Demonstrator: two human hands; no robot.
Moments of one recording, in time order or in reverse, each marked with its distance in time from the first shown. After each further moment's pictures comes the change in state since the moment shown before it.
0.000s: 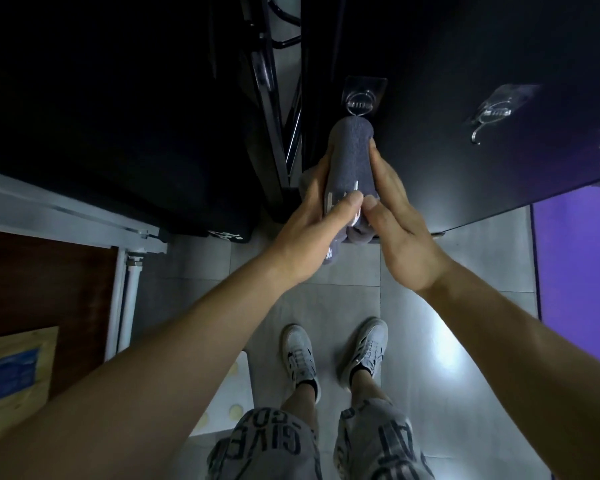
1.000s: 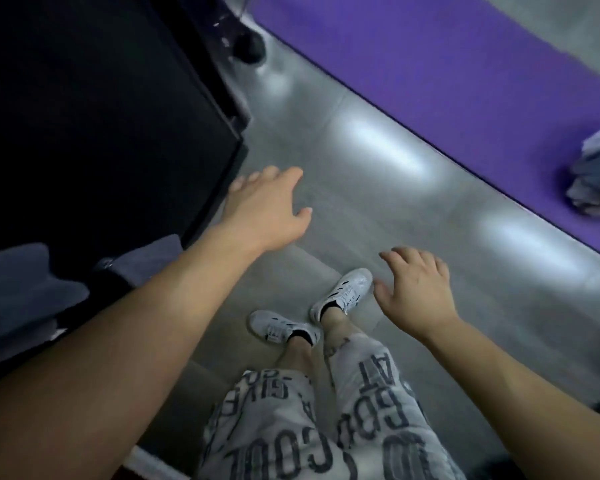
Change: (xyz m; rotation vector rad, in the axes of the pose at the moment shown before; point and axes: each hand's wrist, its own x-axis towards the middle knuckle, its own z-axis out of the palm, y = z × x) left_hand -0.012 -0.065 0.356 1.651 -0.914 0.341; right_hand -0.426 0.151 -0.035 -0.506 0.527 1.172
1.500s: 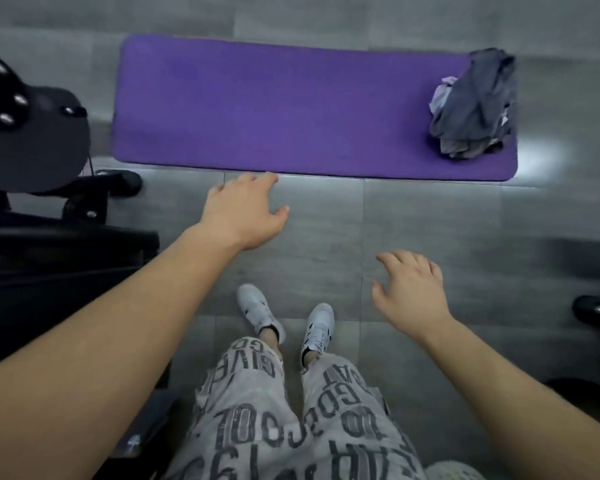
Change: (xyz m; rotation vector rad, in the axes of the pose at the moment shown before) left_hand 0.147 0.268 -0.087 0.339 -0.067 0.373; right_hand -0.005 0.175 -0.120 0.286 0.069 0.475
